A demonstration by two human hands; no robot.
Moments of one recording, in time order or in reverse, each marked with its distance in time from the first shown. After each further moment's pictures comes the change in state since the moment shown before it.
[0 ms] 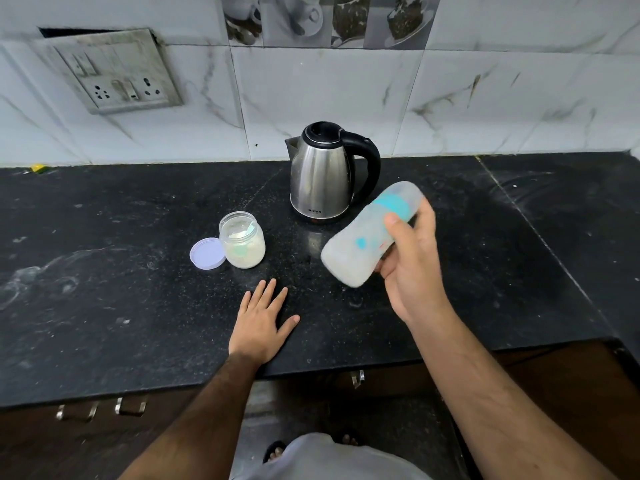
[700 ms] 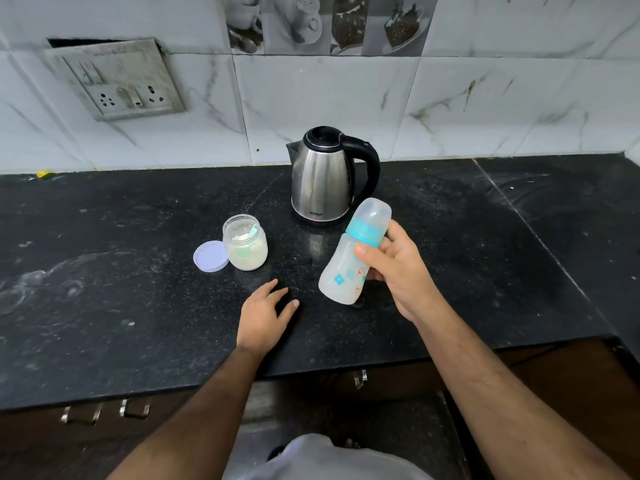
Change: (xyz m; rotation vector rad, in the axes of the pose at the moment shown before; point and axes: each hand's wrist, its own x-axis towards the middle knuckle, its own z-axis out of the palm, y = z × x) left_hand 0.010 0.008 -0.017 -0.366 0.117 -0.111; right_hand 0.006 0.019 -0.020 -0.324 -0.180 0.101
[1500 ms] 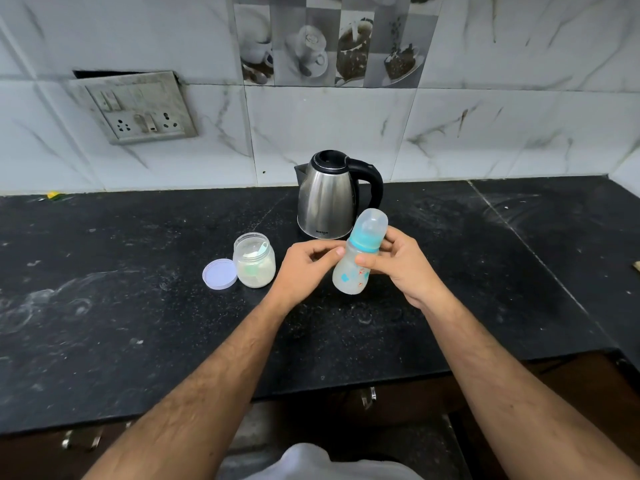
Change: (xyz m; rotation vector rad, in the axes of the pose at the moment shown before) left_hand 0.043 0.112 -0.085 -0.853 -0.113 0.267; right_hand 0.039 0.010 -0.013 -0.178 -0.034 -0.042
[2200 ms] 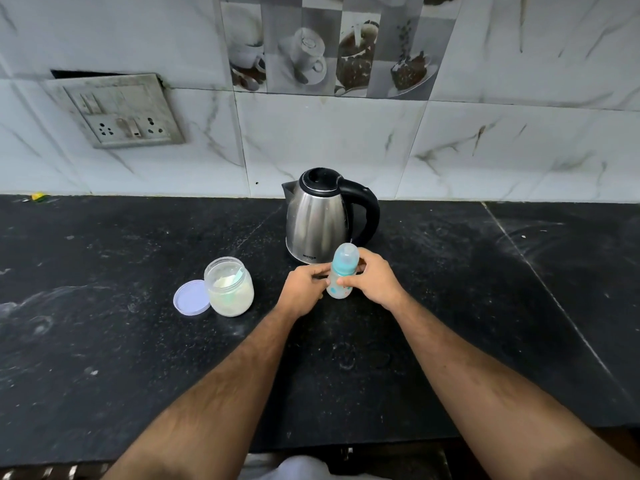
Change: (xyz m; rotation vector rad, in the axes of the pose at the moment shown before) left_hand 0.092 -0.080 0.033 0.266 0.056 -0.313; right_hand 0.124 0.076 -0.036 -0.455 -0.036 0.084
